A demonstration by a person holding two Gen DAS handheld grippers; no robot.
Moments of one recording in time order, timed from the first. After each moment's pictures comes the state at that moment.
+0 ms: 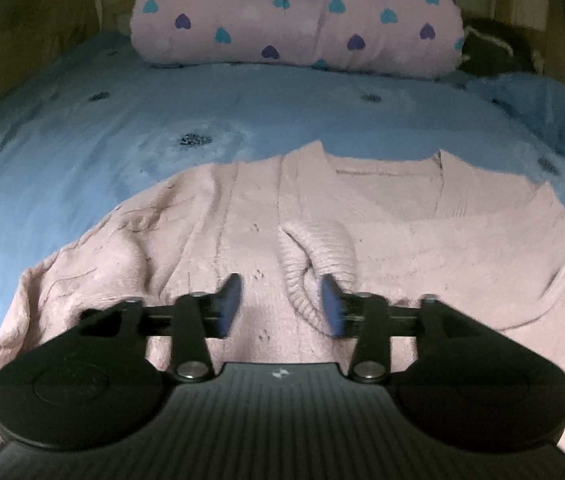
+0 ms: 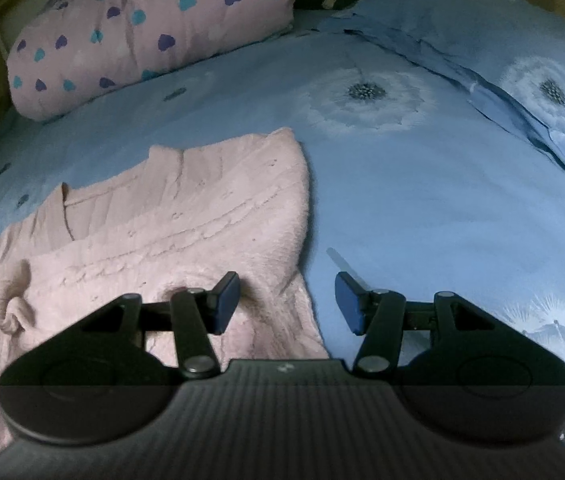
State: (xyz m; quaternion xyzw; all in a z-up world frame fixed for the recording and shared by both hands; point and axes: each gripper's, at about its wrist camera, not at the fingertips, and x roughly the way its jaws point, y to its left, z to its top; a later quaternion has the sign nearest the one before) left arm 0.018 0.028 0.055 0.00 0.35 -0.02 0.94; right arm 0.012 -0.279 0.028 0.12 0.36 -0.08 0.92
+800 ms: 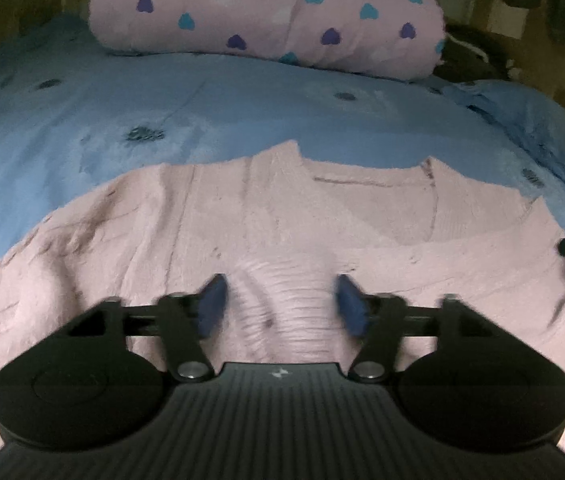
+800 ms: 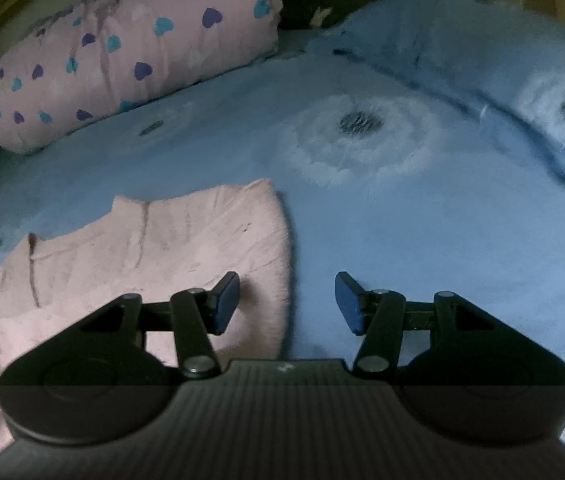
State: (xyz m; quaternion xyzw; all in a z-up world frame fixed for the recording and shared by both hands) left arm 0.082 0.029 0.022 -0.03 0.36 -0.09 0.93; right arm 0.071 -0.311 0.013 0.14 0.33 -0.08 0.93
